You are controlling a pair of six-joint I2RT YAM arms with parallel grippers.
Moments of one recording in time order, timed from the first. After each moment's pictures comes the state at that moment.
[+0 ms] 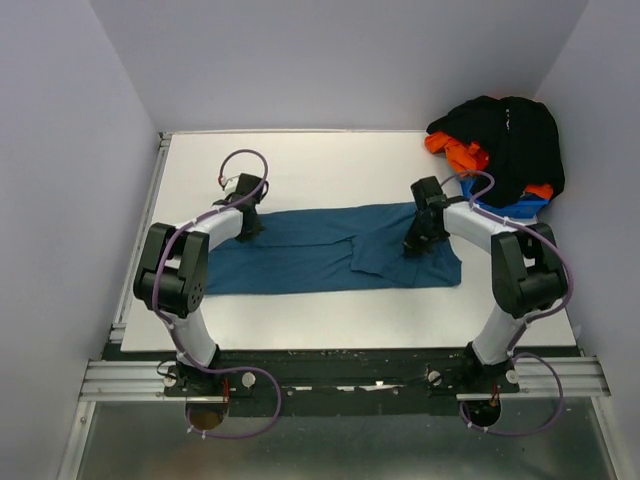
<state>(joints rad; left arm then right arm) -0.25 1.79 1.07 -0.34 -0.30 -0.58 0.28 1.74 1.06 -0.58 0.02 0.77</state>
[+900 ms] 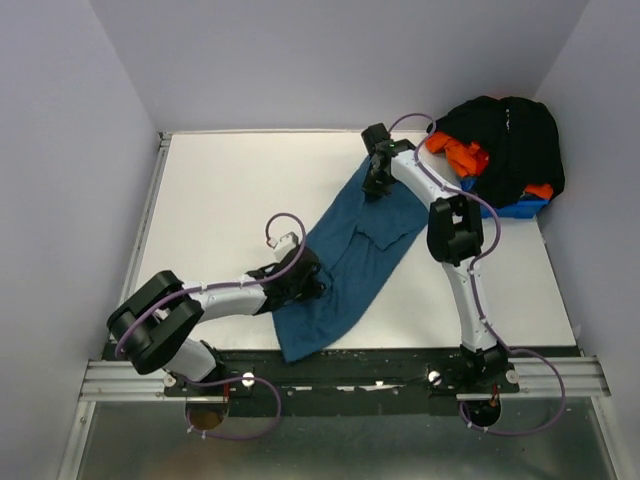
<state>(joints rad) -0.80 1.46 0.59 -0.02 -0.16 -1.12 0.38 2.46 2.19 -0.90 0.13 0.70</state>
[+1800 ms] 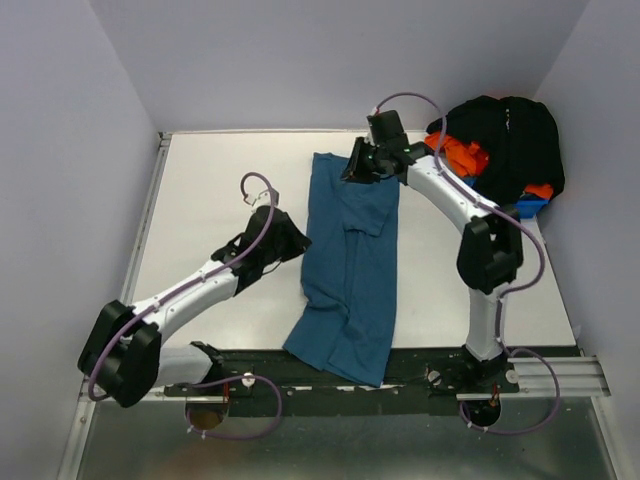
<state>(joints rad) -0.64 1.19 0.69 -0.05 -0.08 -0.91 0.46 2.12 1.90 -0.56 -0.18 0.58</state>
